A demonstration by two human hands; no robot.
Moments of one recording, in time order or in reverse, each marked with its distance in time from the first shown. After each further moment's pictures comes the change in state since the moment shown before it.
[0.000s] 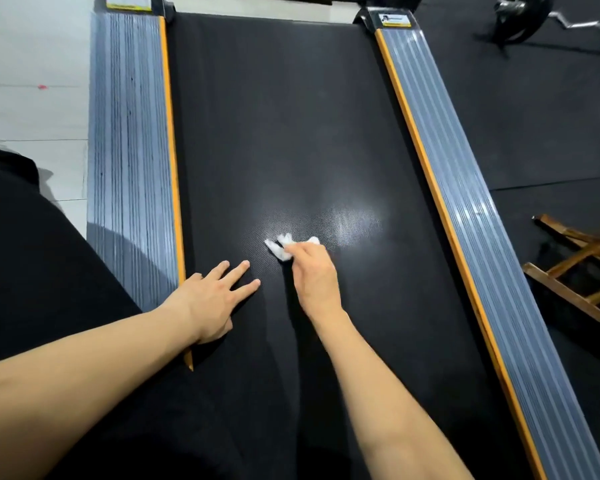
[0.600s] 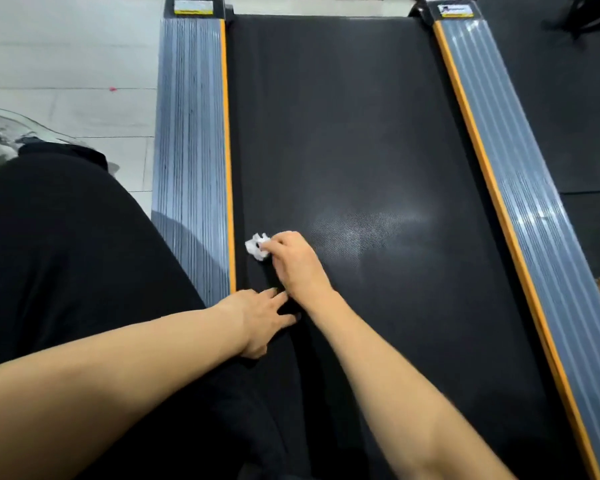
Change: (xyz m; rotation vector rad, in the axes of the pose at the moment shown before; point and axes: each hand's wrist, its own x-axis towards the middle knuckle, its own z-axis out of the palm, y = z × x) left_hand -0.015 0.011 0.003 0.048 -0.197 0.165; right_hand 0.027 -0.072 0.057 0.100 -0.268 -0.234
